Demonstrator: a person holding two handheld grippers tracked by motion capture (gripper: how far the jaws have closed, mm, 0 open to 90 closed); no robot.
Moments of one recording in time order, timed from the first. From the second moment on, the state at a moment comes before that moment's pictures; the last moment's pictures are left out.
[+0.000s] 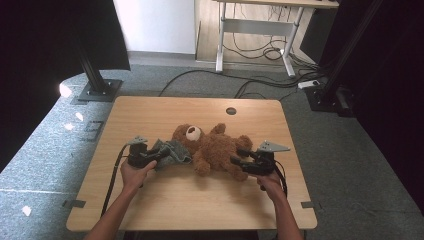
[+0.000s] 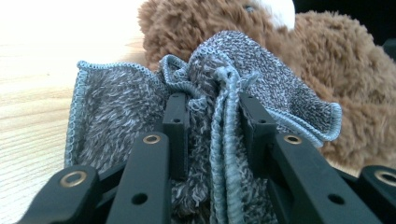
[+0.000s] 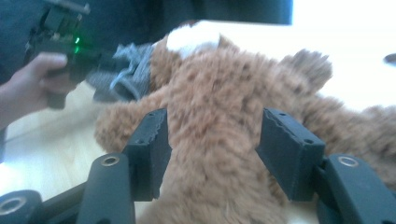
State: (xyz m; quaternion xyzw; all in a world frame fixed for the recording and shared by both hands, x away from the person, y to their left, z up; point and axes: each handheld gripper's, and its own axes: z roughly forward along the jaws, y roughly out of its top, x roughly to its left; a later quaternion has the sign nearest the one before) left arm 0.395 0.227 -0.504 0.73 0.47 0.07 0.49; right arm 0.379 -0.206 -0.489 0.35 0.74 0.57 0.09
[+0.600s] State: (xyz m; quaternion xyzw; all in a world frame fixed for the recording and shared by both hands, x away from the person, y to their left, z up) left arm 0.390 0.226 -0.508 0.73 0.46 0.06 0.49; right arm 0.447 -0.143 -0.479 0.41 0.77 0.48 0.07
